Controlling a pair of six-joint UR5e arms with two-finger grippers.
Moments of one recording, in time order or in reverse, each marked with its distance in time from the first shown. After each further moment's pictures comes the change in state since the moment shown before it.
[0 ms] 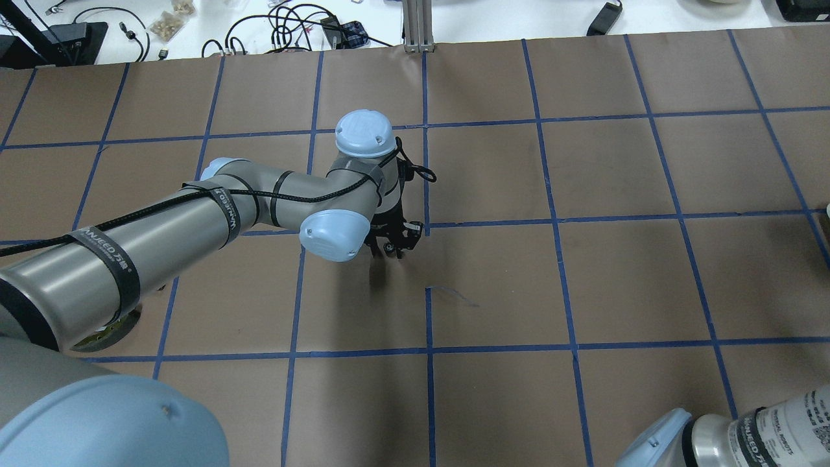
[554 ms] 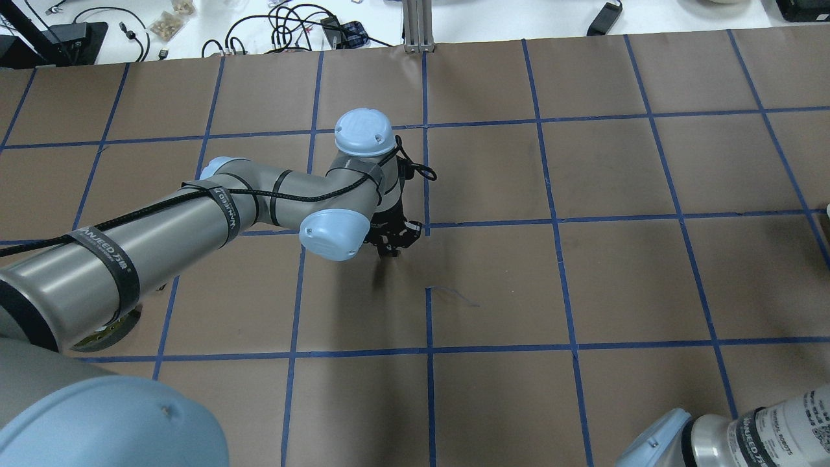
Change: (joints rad) left arm 0.003 0.004 0.002 0.002 -0.004 0.001; right arm 0.005 -0.002 -0.003 -0.005 0.006 0.012
